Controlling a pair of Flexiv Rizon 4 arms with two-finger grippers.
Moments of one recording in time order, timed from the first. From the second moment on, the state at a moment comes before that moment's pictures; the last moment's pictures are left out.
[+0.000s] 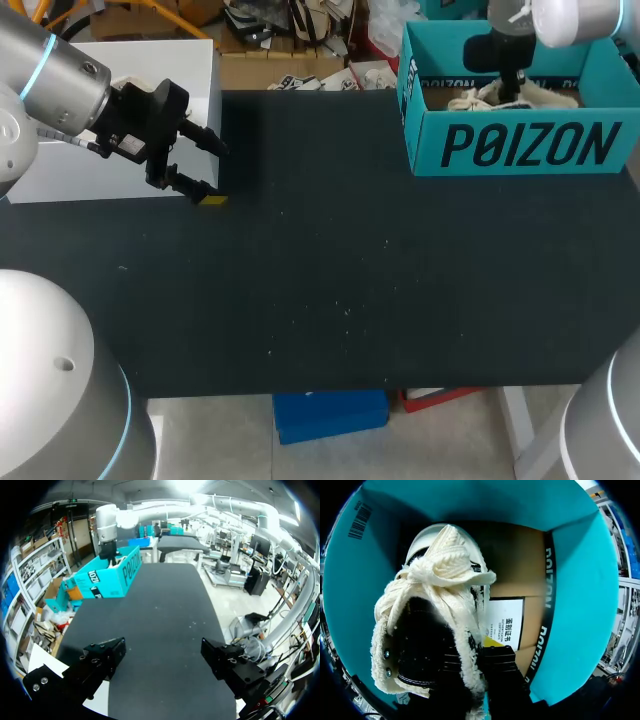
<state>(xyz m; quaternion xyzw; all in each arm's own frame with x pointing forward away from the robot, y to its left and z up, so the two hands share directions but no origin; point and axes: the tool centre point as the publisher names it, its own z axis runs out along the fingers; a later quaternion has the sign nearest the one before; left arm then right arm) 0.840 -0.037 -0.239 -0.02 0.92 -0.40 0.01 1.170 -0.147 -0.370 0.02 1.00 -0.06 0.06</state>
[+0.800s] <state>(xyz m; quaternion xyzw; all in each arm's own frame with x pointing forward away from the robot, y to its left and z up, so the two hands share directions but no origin) 0.840 -0.037 -0.239 -0.02 0.92 -0.40 0.01 1.173 -0.158 -0.303 0.03 0.99 -0.11 0.07</state>
